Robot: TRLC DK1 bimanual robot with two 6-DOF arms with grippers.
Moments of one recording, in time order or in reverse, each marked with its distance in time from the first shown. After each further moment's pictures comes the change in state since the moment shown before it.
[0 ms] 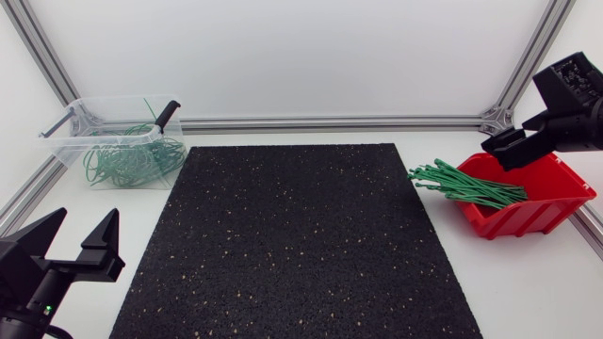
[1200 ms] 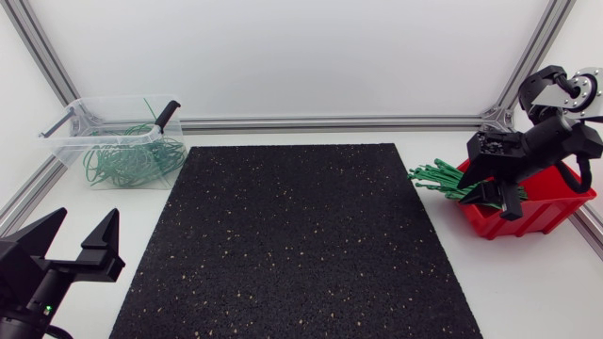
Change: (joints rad) left arm -0.001 0.000 0.000 0.000 0.000 0.000; right arm -0.084 0.490 0.140 -0.257 -0.182 -0.980
